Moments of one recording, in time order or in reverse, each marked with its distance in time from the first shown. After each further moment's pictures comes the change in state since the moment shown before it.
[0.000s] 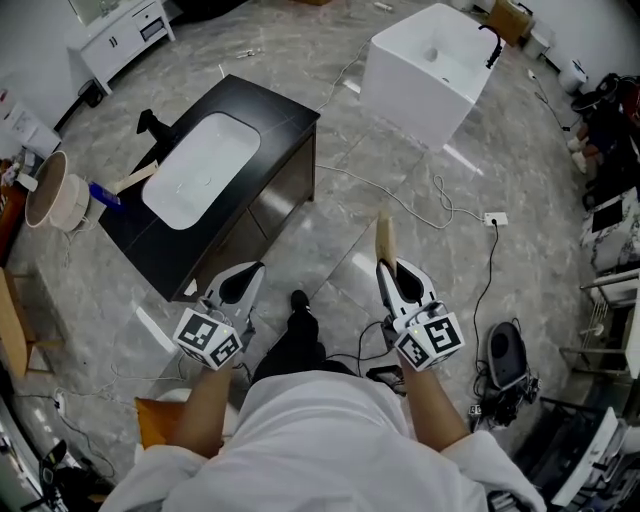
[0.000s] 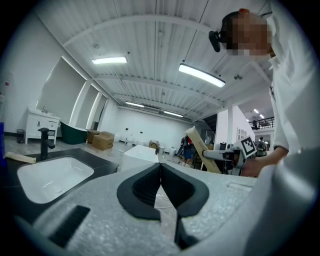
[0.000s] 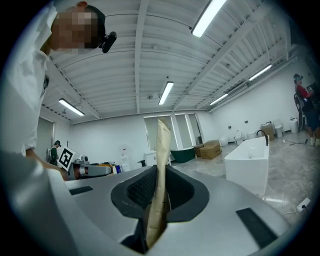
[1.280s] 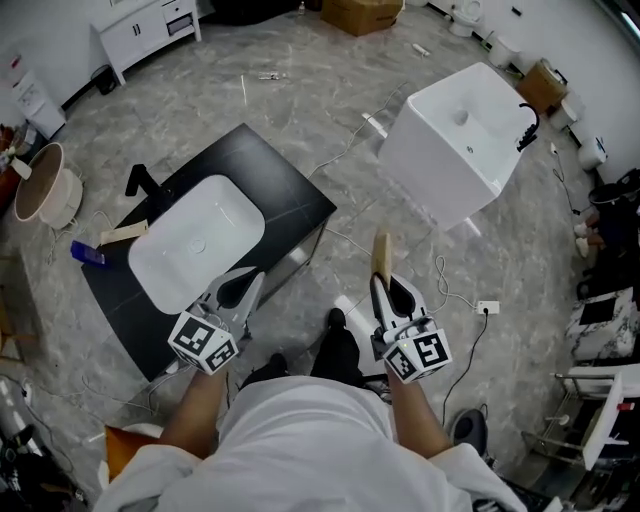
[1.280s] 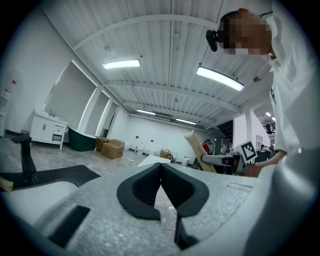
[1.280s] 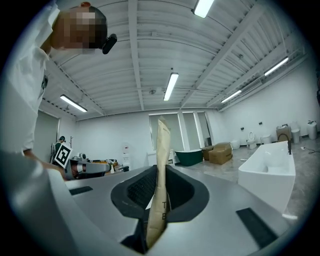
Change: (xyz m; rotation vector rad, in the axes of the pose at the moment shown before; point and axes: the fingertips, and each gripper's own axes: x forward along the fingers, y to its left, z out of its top) left arm 0.194 0.213 0.080 -0.036 -0.106 0.111; right arm 0.285 -0.146 0.056 -0.061 0.015 0.100
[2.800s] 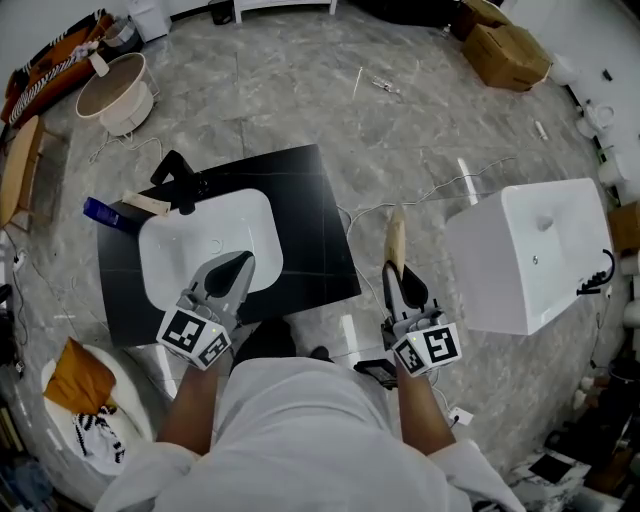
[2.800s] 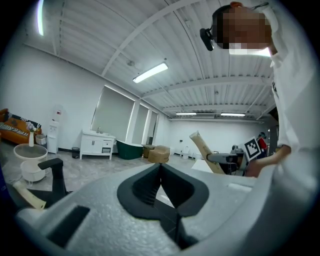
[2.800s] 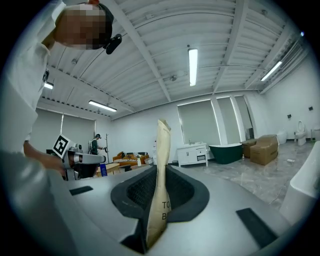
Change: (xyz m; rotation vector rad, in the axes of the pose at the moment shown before) left arm 0.095 0.162 0.053 0.034 -0.043 0.562; right arm 0.283 -0.114 0.025 -0.048 0.091 0.465
